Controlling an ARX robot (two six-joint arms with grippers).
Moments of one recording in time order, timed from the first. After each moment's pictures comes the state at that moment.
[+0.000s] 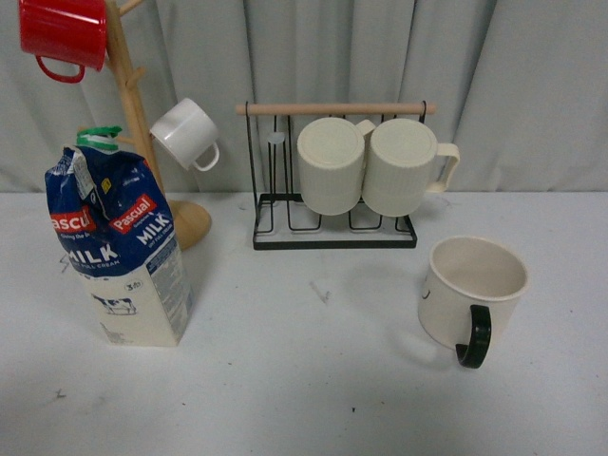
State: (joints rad) left arm 0.00 0.01 0.01 0.00 0.00 -0.01; right arm 0.00 0.00 0.01 0.00 0.00 0.00
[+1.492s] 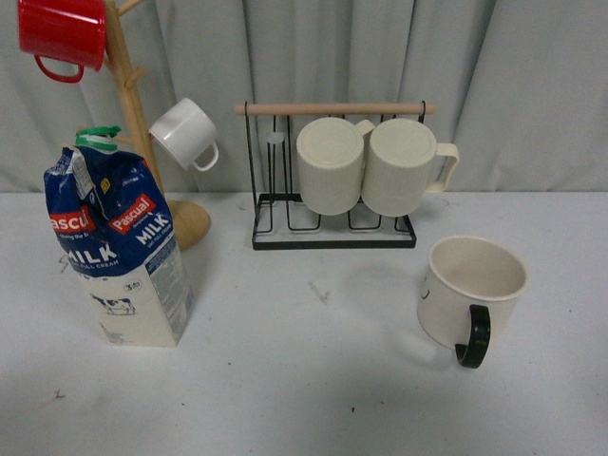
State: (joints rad) left arm 0.00 0.01 0.01 0.00 0.00 -0.01; right arm -0.04 0.51 0.16 0.28 -0.08 -0.04
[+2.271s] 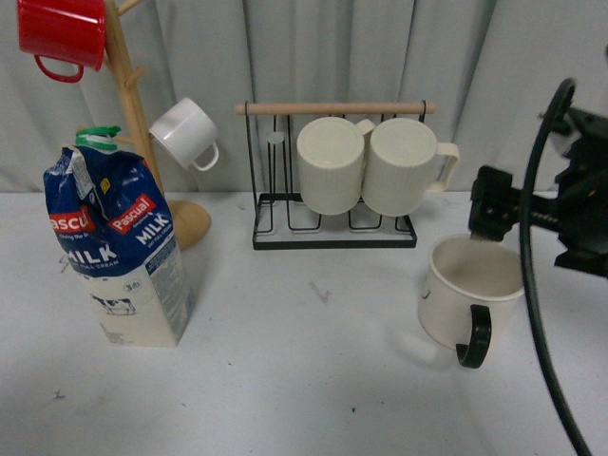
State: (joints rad) left arm 0.00 0.01 0.01 0.00 0.00 -0.01; right arm 0.15 1.92 1.10 -0.05 -0.01 0.40
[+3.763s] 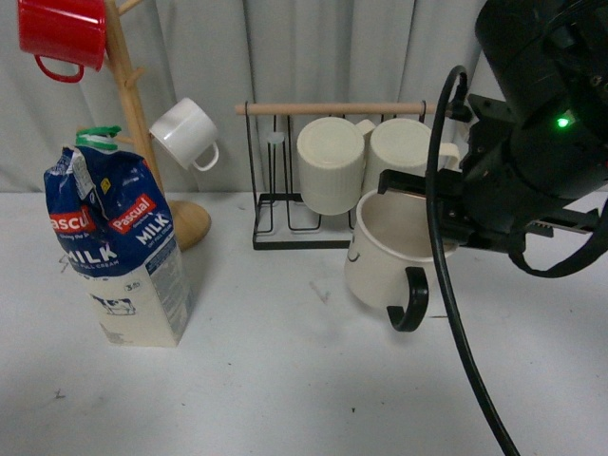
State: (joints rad) left arm 0.00 0.01 0.01 0.00 0.00 -0.01; right arm 0.31 1.98 1.26 -0.20 0.05 0.43
